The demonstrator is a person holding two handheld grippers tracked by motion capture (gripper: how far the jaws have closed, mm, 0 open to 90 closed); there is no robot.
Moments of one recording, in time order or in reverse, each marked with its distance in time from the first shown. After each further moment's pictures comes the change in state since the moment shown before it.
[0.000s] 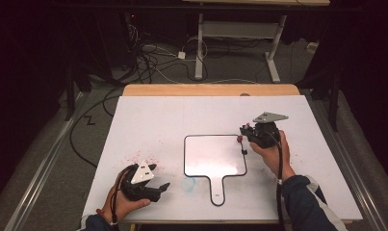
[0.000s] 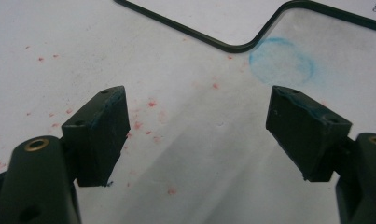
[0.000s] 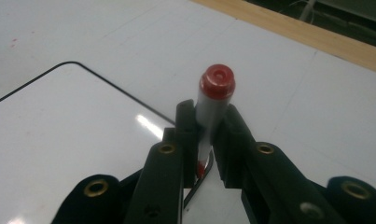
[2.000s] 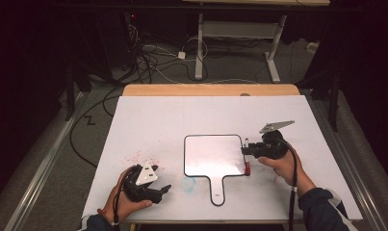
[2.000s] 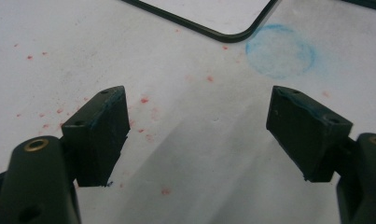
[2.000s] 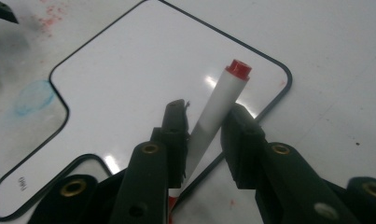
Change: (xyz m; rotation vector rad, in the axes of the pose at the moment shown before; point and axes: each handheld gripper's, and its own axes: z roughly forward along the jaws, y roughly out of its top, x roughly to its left) left arm -0.004 0.002 0.006 0.049 0.007 0.037; right arm -0.008 -0.027 -0.014 0.167 0.307 0.059
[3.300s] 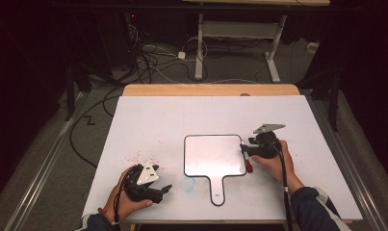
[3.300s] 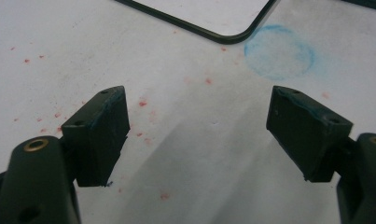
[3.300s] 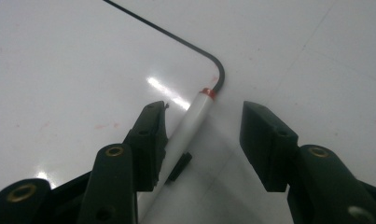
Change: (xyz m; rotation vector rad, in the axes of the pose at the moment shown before) left arm 0.000 0.002 0.001 0.001 -0.004 0.010; right arm -0.008 -0.007 0.028 -0.022 -0.265 -0.017
